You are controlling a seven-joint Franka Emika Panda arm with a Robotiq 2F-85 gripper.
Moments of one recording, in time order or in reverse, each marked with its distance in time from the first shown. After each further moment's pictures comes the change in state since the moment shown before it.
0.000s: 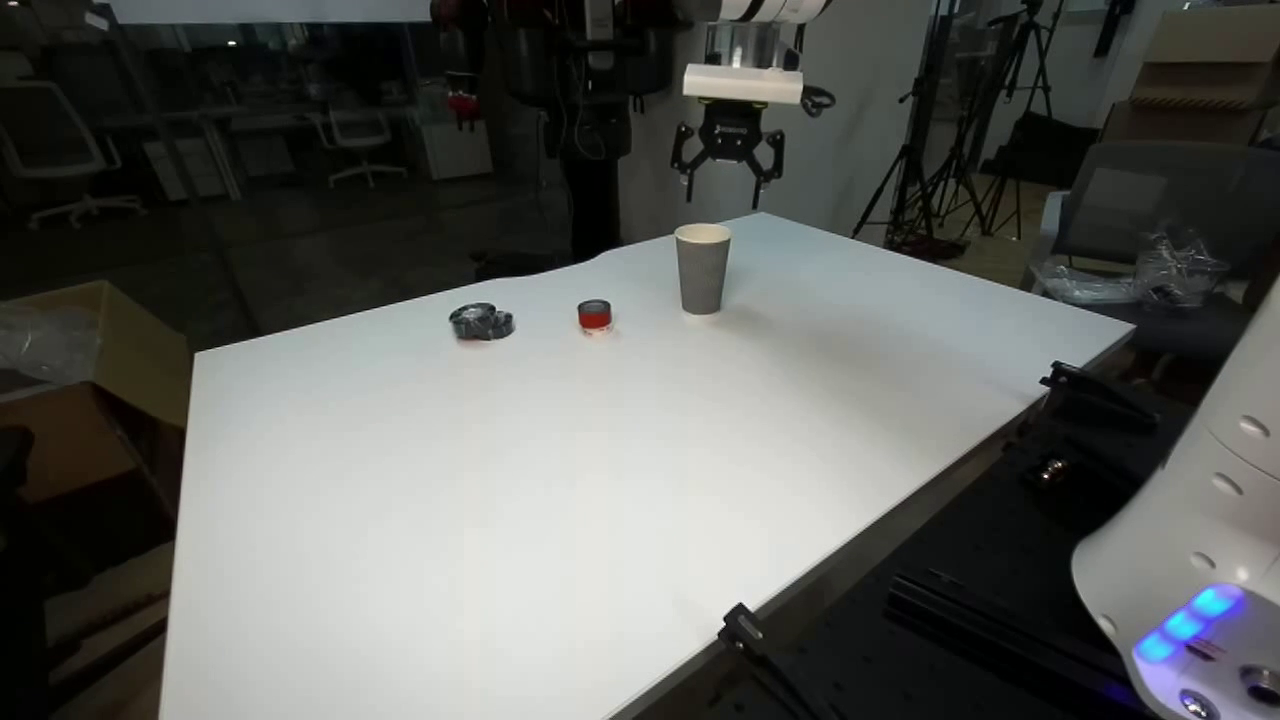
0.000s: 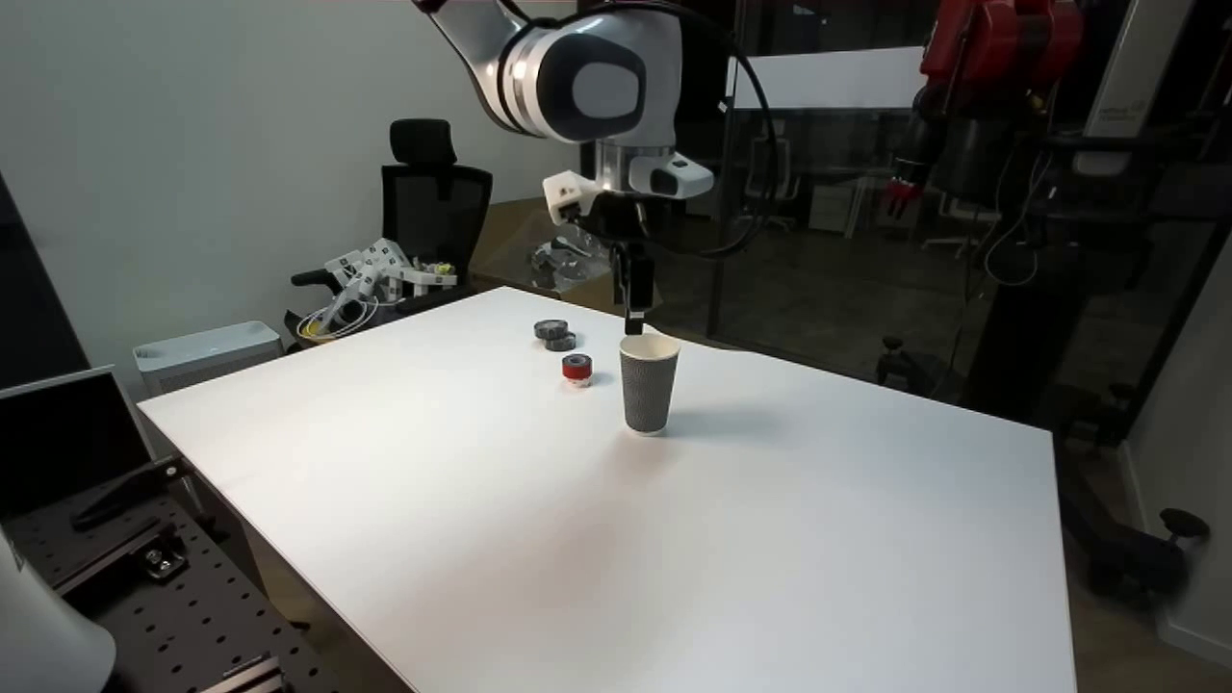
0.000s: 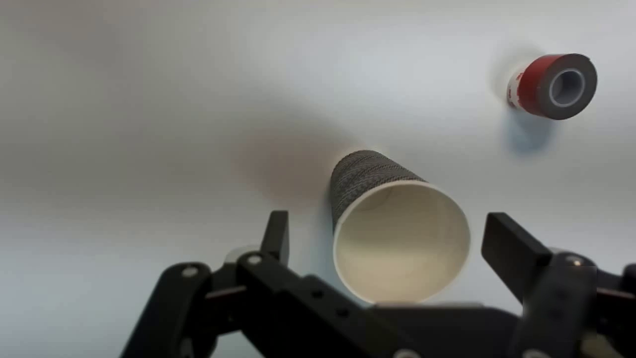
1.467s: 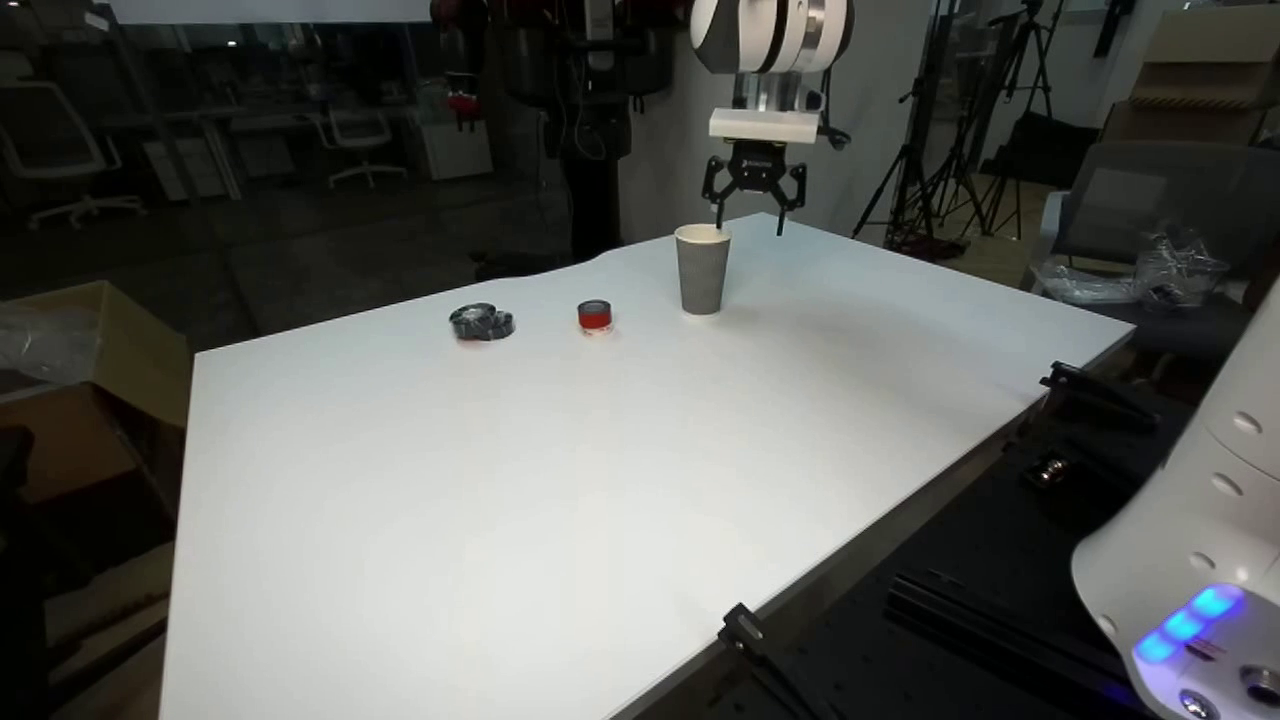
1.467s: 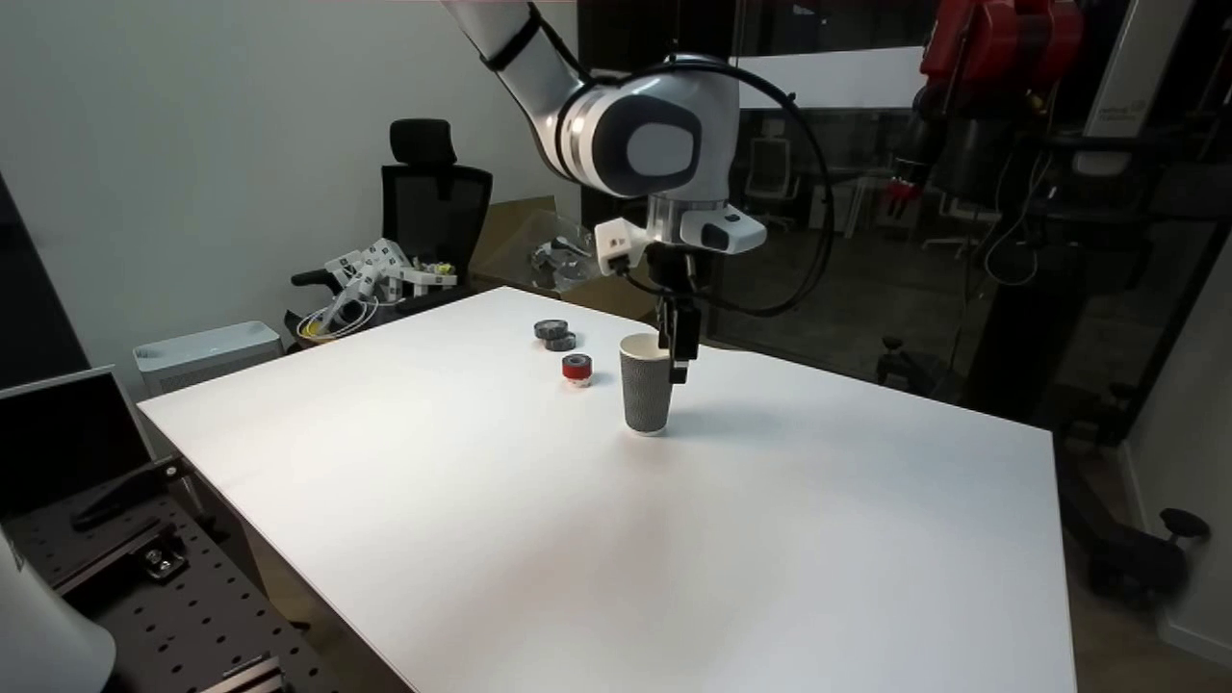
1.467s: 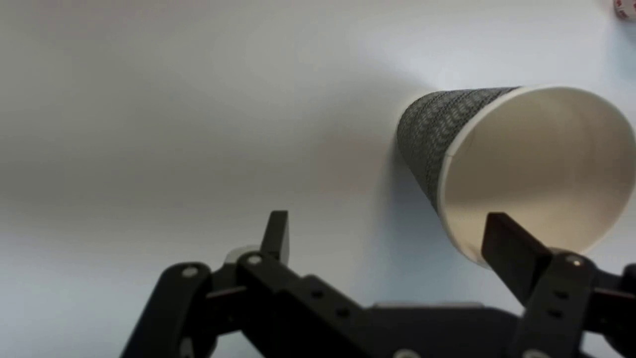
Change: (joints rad) arm -0.058 0.173 -0.037 0.123 0.034 0.011 -0.004
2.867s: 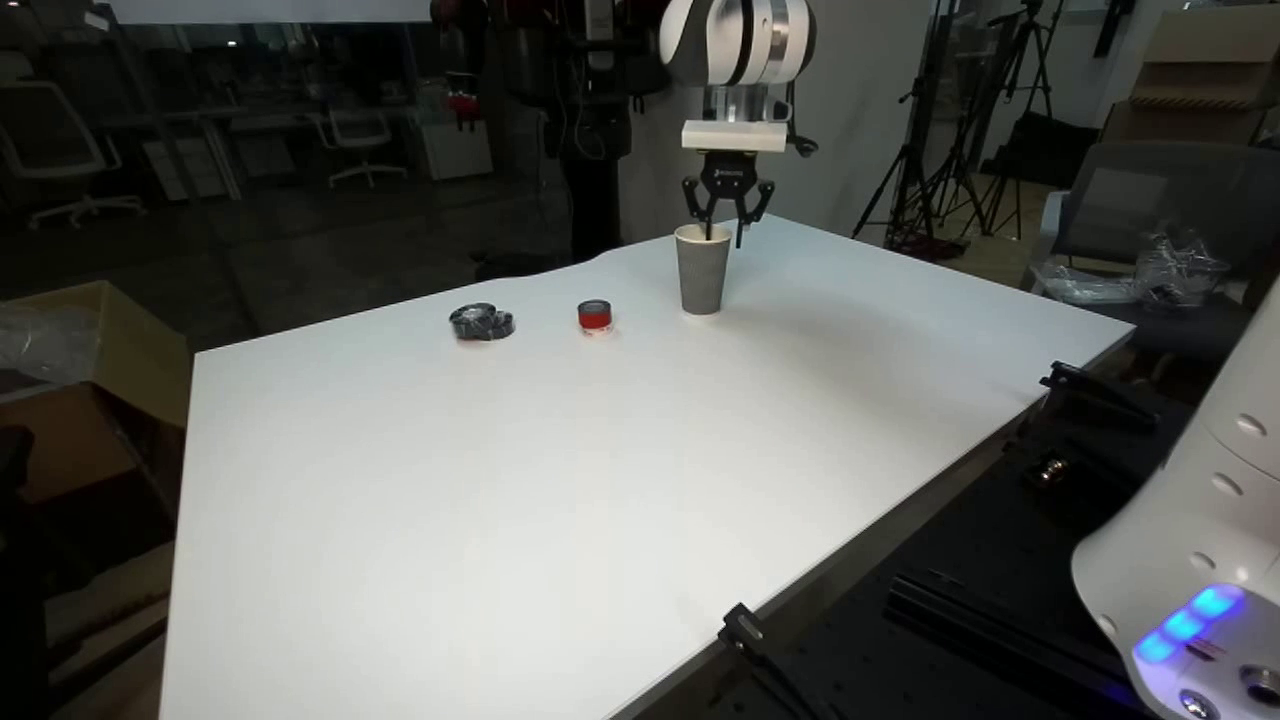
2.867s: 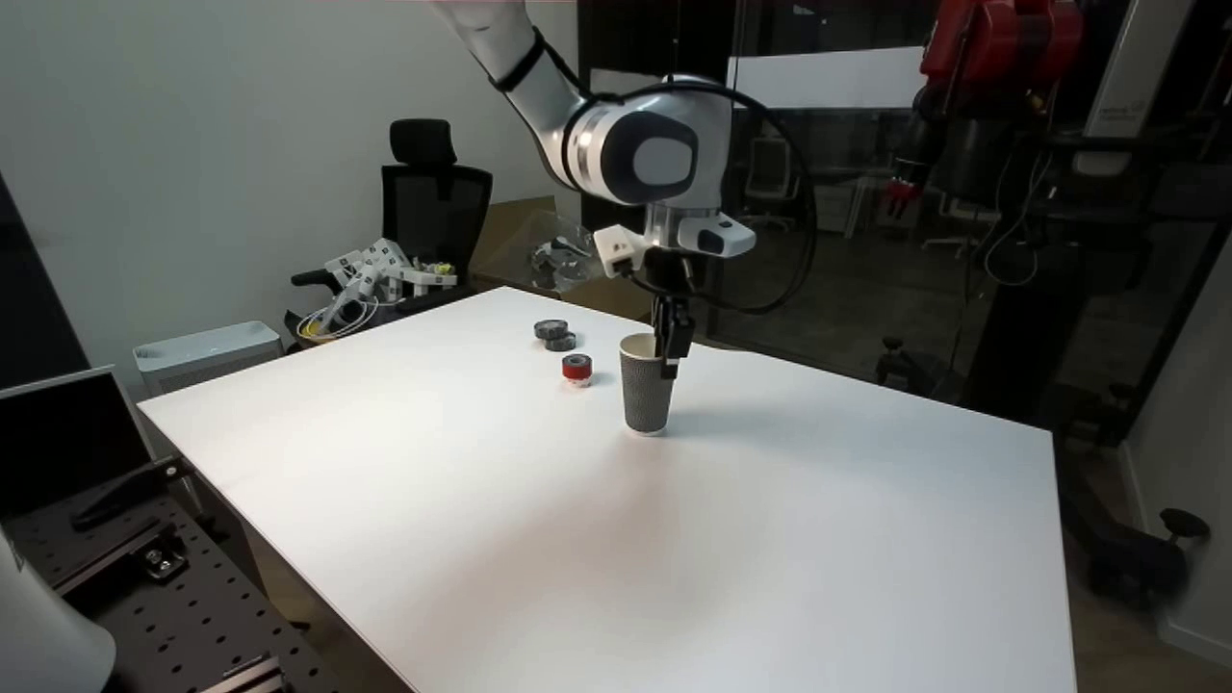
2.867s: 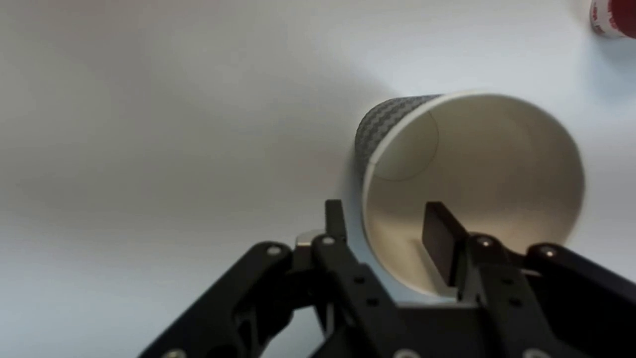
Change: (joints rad) arm 0.034 0.090 0.008 0.116 -0.008 -0.047 0.000
